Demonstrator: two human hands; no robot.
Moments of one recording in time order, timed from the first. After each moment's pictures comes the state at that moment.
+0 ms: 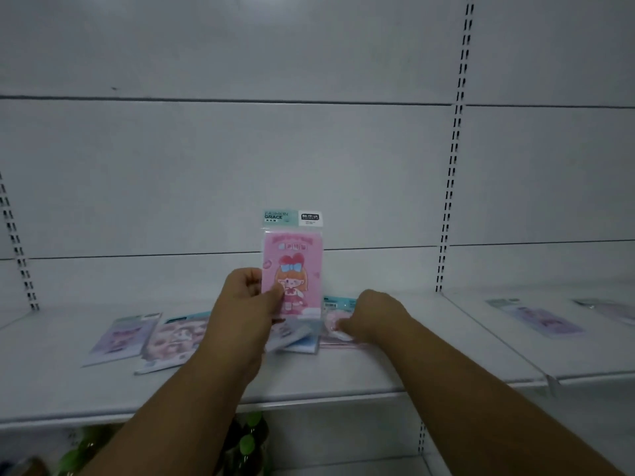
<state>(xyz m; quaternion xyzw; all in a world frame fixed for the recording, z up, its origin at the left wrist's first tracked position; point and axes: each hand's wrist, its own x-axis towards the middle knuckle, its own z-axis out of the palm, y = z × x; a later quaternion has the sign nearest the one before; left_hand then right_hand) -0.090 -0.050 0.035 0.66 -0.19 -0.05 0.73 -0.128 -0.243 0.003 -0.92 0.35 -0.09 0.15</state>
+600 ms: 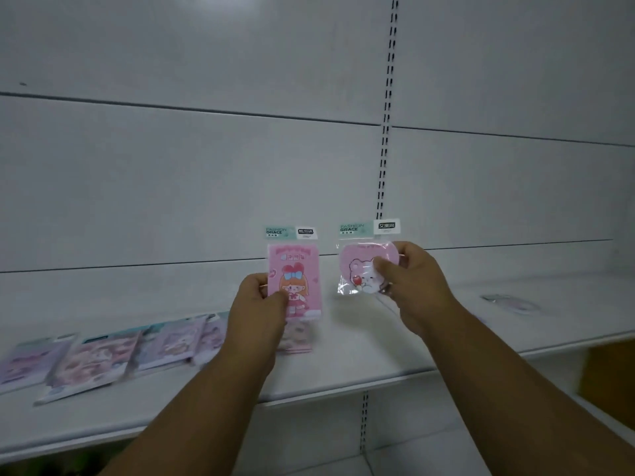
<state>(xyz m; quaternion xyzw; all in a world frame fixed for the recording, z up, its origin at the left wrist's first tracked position) -0.130 -0.127 0.029 0.65 -0.22 -0.08 0.72 -0.253 -0.283 0.061 -0.66 0.23 -0.47 0.53</state>
